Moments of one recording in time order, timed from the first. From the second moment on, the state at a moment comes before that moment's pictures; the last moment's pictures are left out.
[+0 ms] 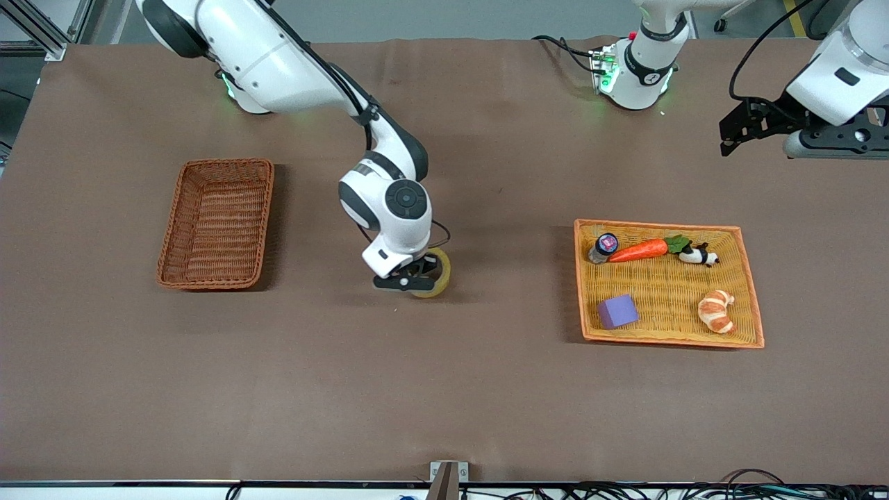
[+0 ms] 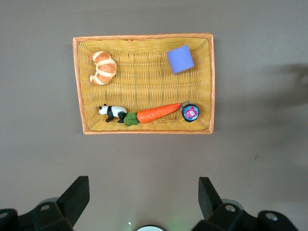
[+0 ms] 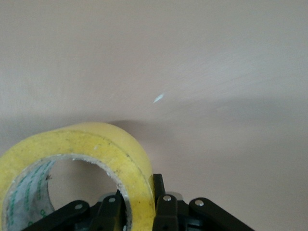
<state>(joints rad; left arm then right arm) 0.01 -0.12 -0.16 -1.66 0.01 1.52 -0.07 0.52 0.70 0.18 -1.48 -0.28 2.13 0.90</state>
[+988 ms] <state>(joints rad) 0.01 -0.11 -0.14 -1.65 0.01 1.48 -0.07 0.17 -0.03 -0.19 -2.11 -0.13 1.96 -0.09</state>
